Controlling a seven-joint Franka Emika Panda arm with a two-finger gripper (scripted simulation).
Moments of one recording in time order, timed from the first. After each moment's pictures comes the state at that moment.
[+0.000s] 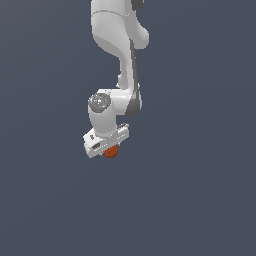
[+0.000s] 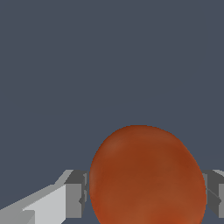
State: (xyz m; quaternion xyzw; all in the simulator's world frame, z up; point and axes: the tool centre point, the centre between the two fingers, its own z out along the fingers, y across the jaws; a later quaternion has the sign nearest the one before) arm -0.002 -0.085 0.066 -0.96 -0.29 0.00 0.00
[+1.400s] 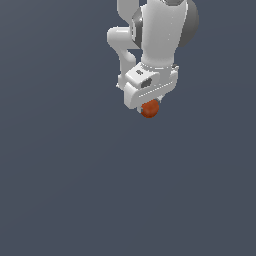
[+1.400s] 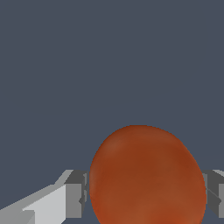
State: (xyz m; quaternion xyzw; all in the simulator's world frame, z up) arm -0.061 0.079 0.284 -0.96 -0.29 0.00 0.00
